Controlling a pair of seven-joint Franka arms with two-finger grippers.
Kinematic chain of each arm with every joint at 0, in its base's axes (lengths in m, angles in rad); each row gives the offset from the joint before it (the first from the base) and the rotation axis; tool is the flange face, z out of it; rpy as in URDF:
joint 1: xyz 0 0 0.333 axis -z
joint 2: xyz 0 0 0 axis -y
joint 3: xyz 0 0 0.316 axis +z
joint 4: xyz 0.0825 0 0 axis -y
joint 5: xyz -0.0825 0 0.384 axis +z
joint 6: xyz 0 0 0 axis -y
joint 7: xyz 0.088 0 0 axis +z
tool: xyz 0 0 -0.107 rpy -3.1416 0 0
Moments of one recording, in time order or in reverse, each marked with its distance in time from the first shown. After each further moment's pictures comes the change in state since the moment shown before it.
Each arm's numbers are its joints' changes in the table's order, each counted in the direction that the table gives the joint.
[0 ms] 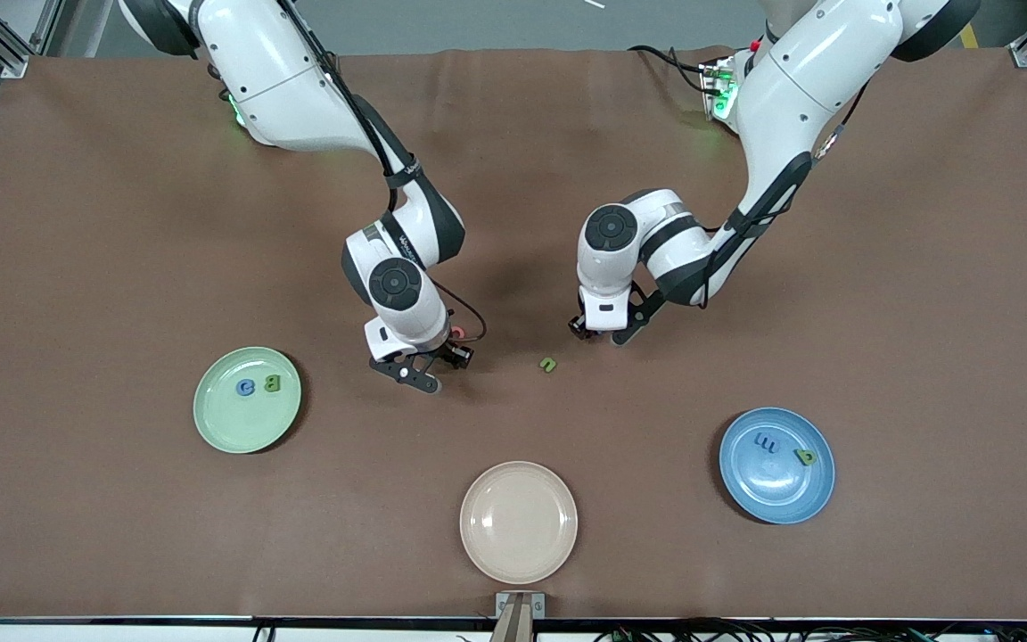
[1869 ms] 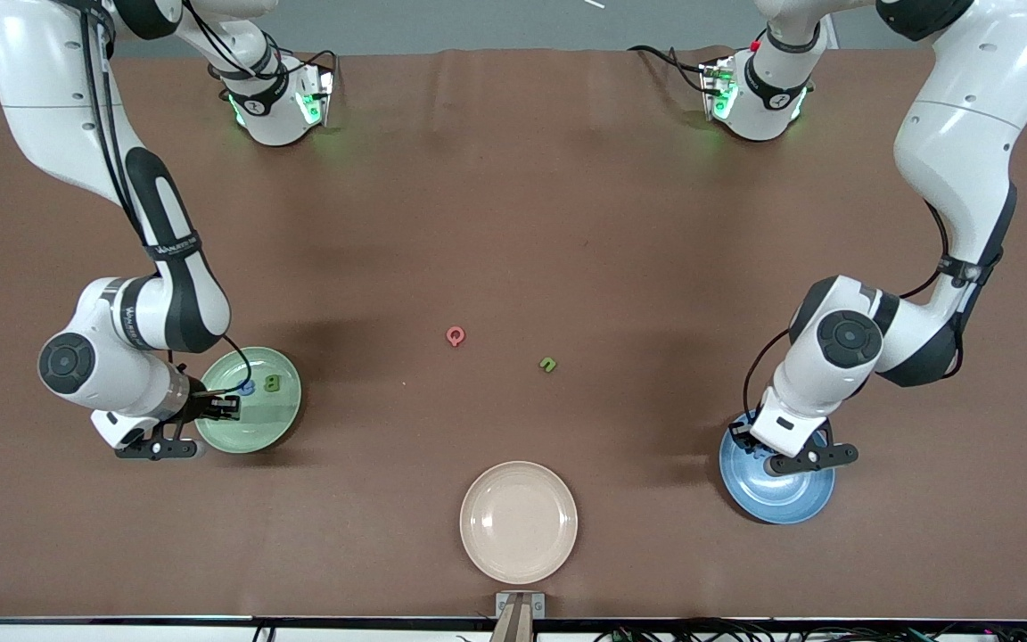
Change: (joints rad) left arm -0.395 -0.100 0.029 0.334 0.021 0.004 -1.201; right arm 0.556 0.078 -0.031 0.001 -0.001 -0.106 0.994
